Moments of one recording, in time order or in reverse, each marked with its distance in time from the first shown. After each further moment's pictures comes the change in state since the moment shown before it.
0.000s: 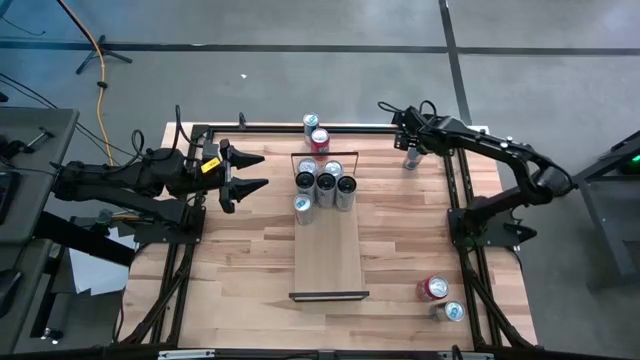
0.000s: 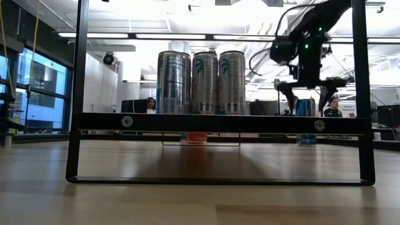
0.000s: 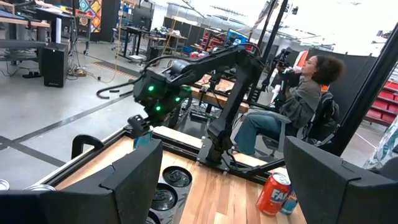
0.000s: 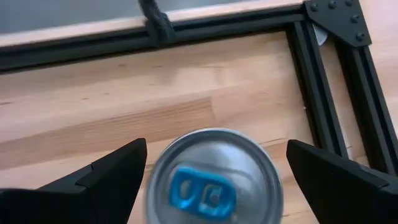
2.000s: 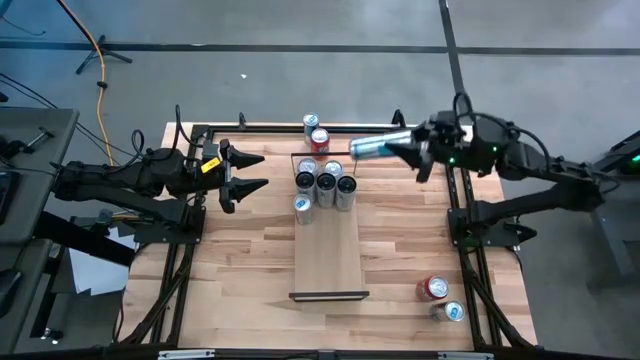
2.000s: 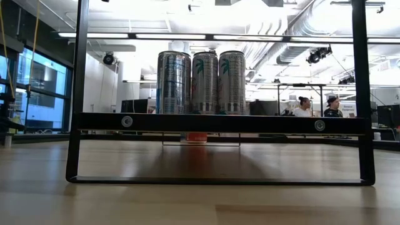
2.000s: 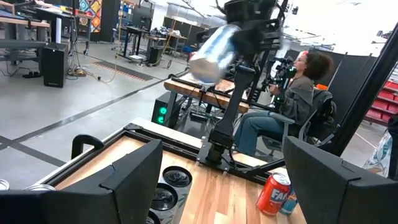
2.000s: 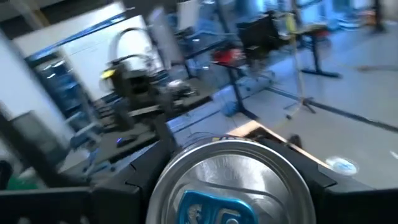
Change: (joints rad) left arm 0.000 0.000 0.000 0.000 0.000 0.000; right arm 0.688 -0.469 0.229 0.558 -0.201 -0.541
